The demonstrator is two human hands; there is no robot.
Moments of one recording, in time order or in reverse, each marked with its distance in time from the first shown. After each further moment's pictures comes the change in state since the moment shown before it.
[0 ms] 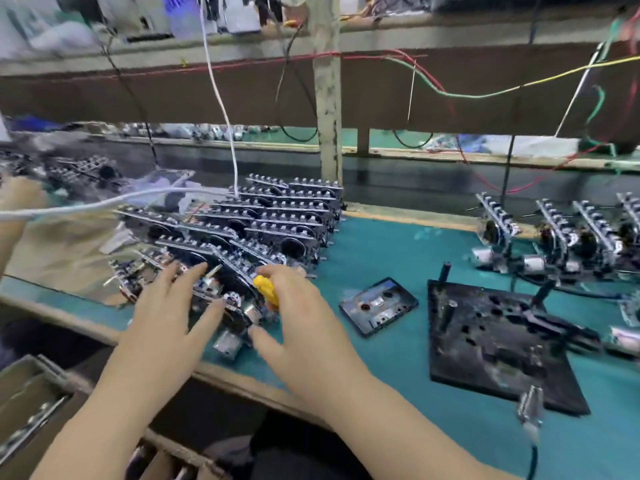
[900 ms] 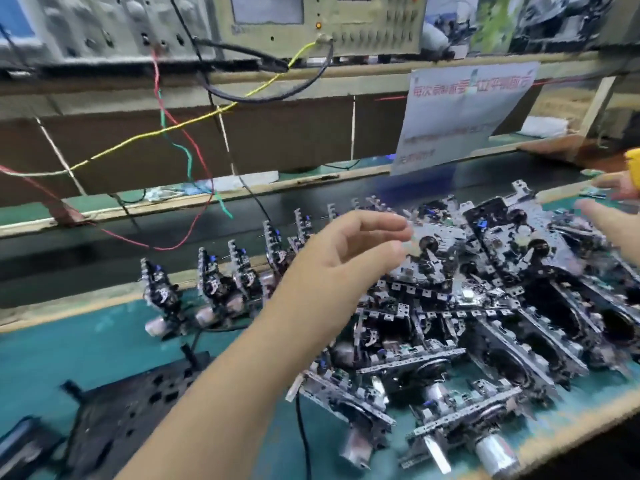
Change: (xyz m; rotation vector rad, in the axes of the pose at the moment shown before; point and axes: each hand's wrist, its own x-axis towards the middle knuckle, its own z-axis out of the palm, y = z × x) left_hand -0.062 0.525 0.115 -1.155 -0.925 0.660; right_hand -0.346 0.152 -0.534 -0.844 0.956 0.972
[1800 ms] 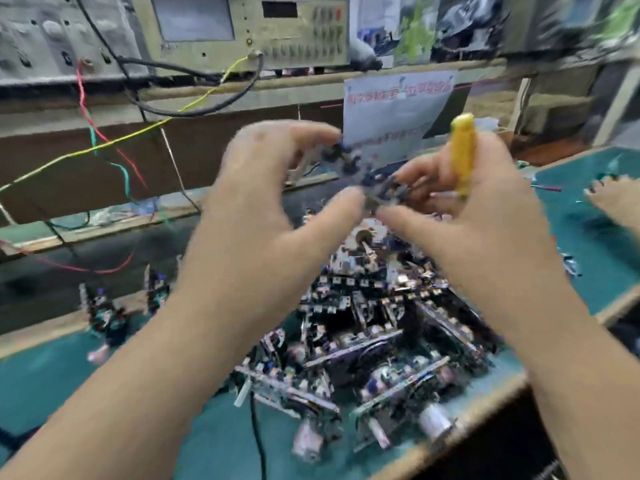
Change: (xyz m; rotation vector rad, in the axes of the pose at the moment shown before) left_hand 0.000 0.051 0.013 0.495 0.228 0.461; right_hand -0.089 -0.122 -0.022 0.625 -0.012 -0.281
